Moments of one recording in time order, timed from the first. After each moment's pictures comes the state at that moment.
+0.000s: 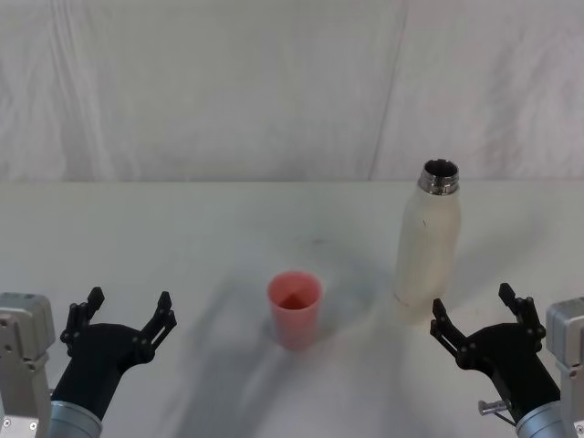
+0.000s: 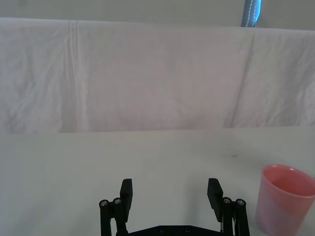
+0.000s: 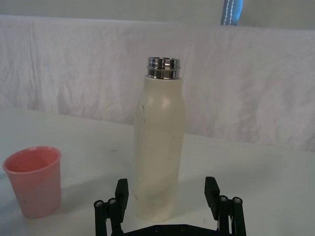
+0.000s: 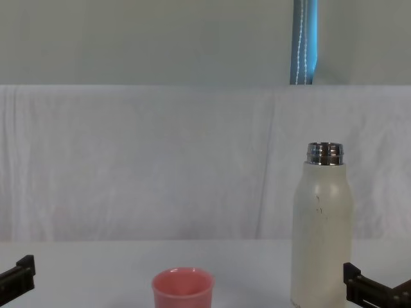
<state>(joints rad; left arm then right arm) 0.27 0.24 0.04 -1.85 -0.25 -0.02 -0.02 -0.17 0.19 -0.26 -1.77 0.07 -0.06 -0.03</state>
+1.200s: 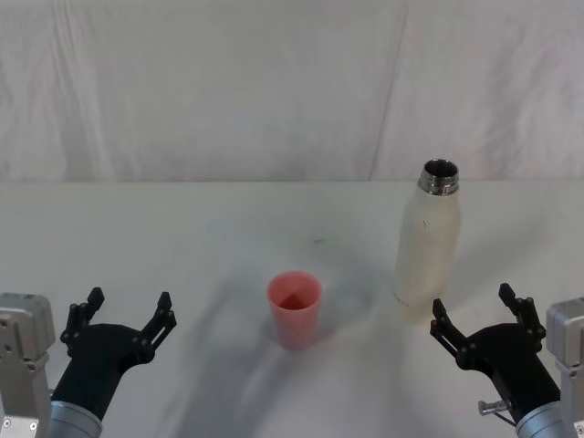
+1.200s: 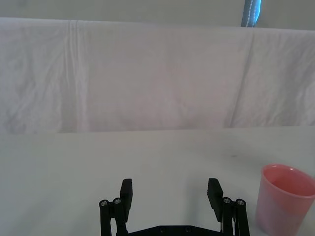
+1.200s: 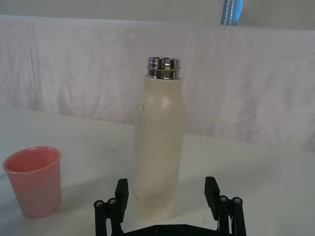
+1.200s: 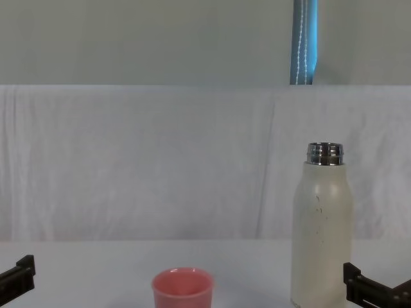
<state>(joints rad) 0.27 0.24 0.04 -1.85 -0.25 -0.02 -0.02 -0.17 0.19 -0.26 -1.77 0.07 -0.06 -0.03</state>
